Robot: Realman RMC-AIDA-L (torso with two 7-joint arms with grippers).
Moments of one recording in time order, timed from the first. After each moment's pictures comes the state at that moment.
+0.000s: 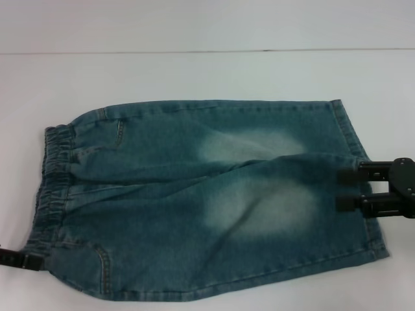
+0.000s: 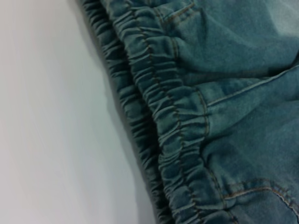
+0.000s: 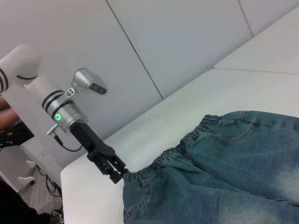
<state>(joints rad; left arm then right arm) -0.46 -1.94 0.57 0.88 2.63 1.76 -2.15 0.49 1.97 -0.60 -0.70 -2.10 -1.88 1.62</state>
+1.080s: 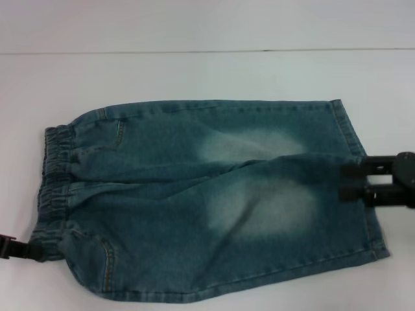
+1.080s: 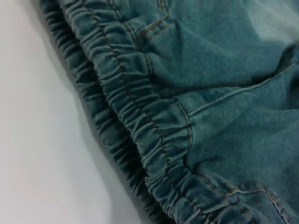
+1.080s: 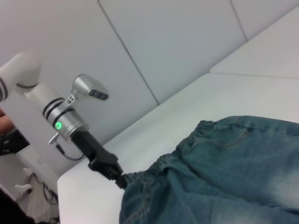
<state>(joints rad) -0.49 -1.97 0.56 0.87 2.63 1.75 -2.13 0.49 1.96 -0.58 -0.71 -2.10 -1.88 1.65</state>
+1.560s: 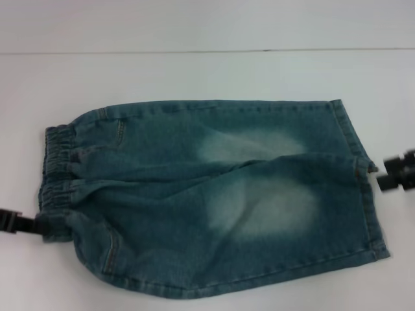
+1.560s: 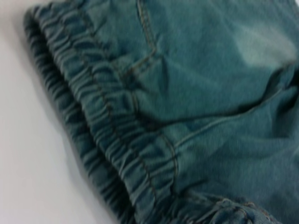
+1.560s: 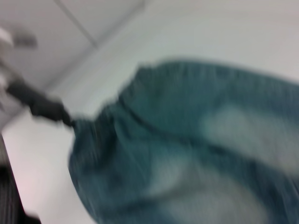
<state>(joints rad) -0.55 -1.96 0.54 0.87 2.61 1.75 -2.15 0.61 1.89 -0.58 -0.93 -2.39 -1.95 1.99</state>
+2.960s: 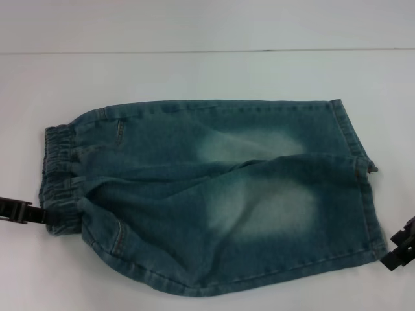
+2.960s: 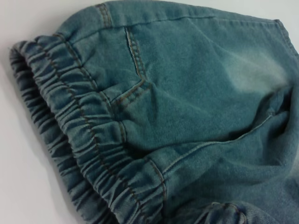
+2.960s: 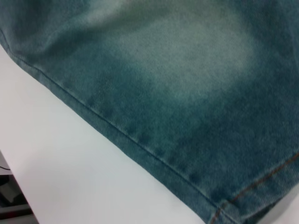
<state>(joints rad) -0.57 -1.98 0.50 0.85 2.61 1.73 -2.14 0.76 1.95 -0.79 -0.74 -2.81 -1.79 2.03</state>
